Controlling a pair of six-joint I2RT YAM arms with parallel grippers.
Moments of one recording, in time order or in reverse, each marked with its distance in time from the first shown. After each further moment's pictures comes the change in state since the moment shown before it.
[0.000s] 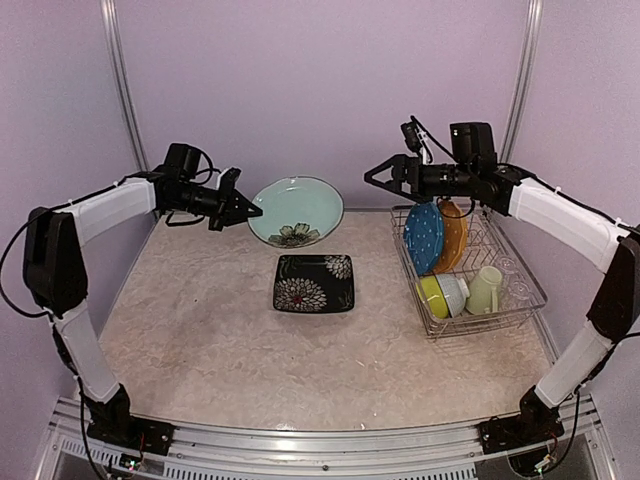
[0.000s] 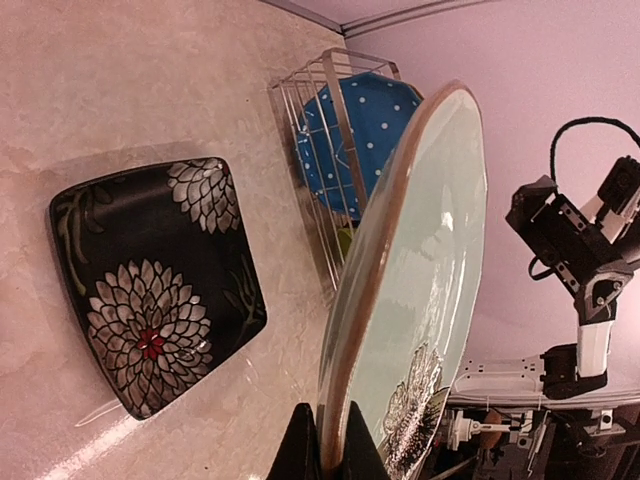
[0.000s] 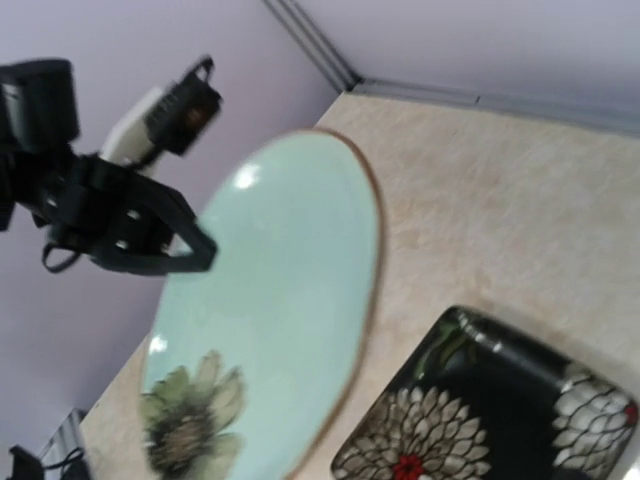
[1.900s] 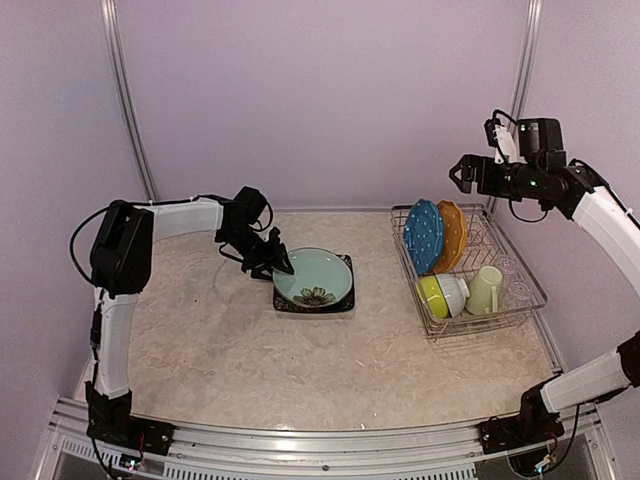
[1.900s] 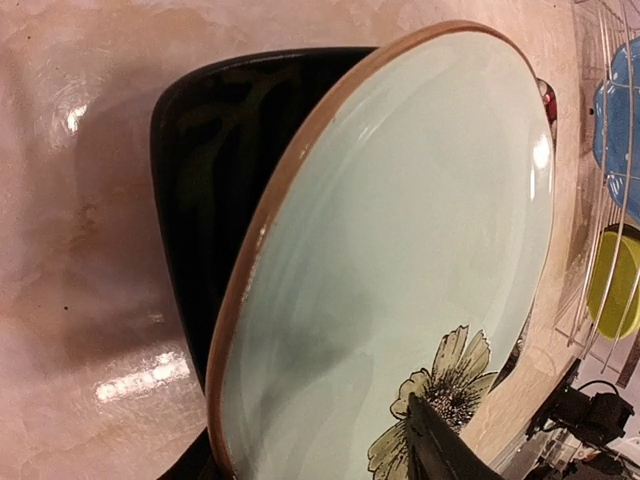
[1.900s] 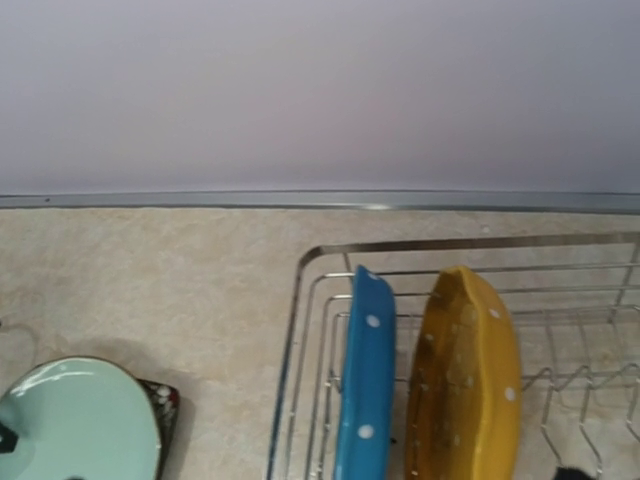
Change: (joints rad) left arm -0.174 0.429 0.215 -0.262 -0.419 0.132; right arm -0.189 -0.301 -0.039 -0.354 0.565 -0.211
